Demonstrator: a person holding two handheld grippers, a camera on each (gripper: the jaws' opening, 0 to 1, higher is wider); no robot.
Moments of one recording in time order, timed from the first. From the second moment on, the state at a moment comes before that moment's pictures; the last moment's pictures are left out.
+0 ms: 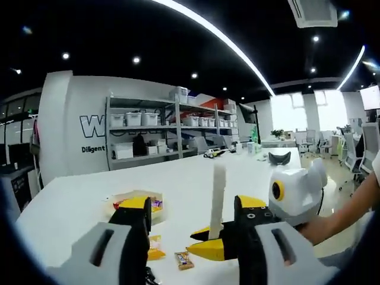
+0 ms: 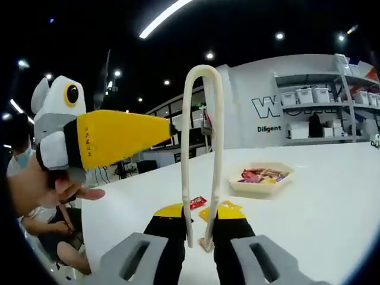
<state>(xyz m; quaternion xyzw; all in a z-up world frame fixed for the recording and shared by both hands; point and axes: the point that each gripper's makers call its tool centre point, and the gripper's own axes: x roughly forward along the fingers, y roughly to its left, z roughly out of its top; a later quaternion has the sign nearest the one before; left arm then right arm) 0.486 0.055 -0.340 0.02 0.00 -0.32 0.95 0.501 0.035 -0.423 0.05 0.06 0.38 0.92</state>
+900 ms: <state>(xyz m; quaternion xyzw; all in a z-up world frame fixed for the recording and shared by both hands) 0.487 0.053 -0.327 -0.03 -0.02 -0.33 0.94 0.471 0.060 -0.421 -0.02 0.04 0.42 0.91</state>
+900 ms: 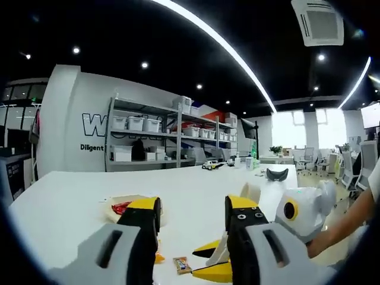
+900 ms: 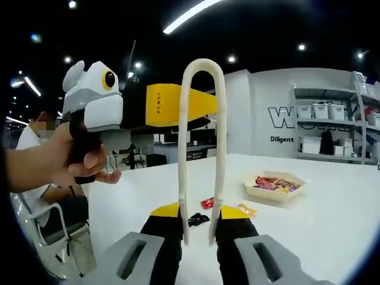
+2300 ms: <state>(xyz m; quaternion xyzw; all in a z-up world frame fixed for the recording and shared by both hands) 0.486 0.178 -0.438 0.02 0.04 -0.19 0.98 0.537 0.037 -0.455 0.04 0.14 0.35 0.92</state>
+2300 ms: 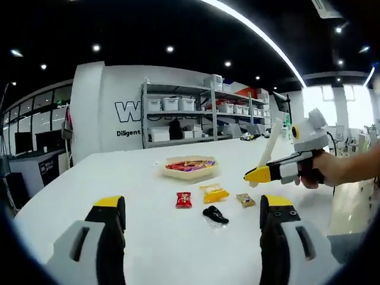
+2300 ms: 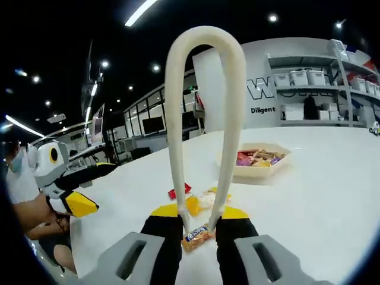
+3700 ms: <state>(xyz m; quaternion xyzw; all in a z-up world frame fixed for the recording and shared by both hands) 0.501 0.199 -0.455 0.01 0.03 -0.16 0.99 0.519 0.057 -0.483 -0.06 0.15 0.39 0.91</state>
